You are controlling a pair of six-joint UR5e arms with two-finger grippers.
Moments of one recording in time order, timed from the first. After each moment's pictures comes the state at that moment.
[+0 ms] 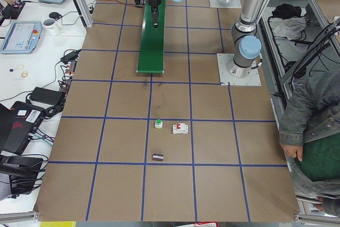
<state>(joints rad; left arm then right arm) -1.52 -1.64 -1.60 -1.49 1.64 -0.03 1.60 -1.60 1.59 -1.67 -1.60 0.14</state>
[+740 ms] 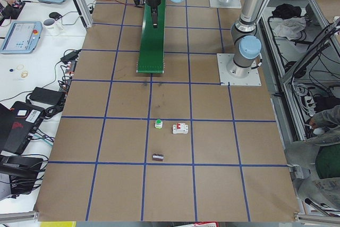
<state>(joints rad) -1.52 -1.65 -1.60 -1.48 1.64 -0.03 1.60 -1.60 1.59 -1.67 -1.60 0.14</state>
